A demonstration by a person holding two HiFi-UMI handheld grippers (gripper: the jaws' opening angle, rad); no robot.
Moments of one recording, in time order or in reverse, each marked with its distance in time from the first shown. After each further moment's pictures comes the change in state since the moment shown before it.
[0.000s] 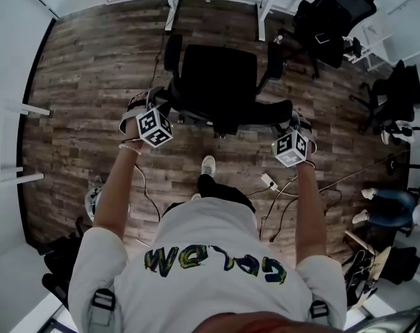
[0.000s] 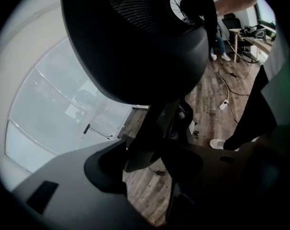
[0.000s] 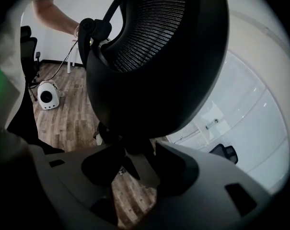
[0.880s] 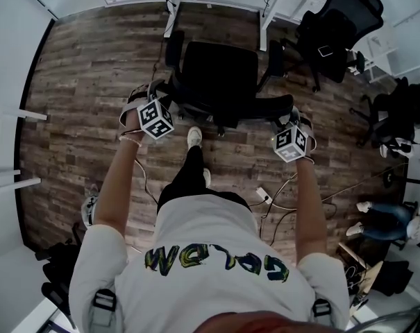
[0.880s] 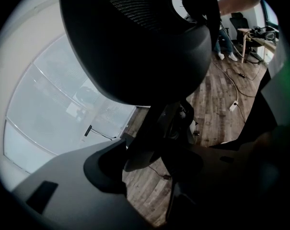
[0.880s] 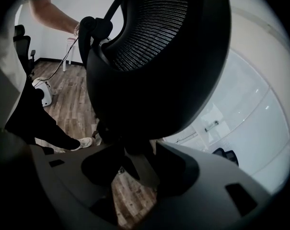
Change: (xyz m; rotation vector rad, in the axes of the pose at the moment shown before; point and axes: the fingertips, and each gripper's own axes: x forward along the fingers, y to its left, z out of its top) left arm 0.092 0.087 0.031 -0.018 0.016 0.018; right arm 0.089 -0.098 0.011 -0.016 -0.002 -0.014
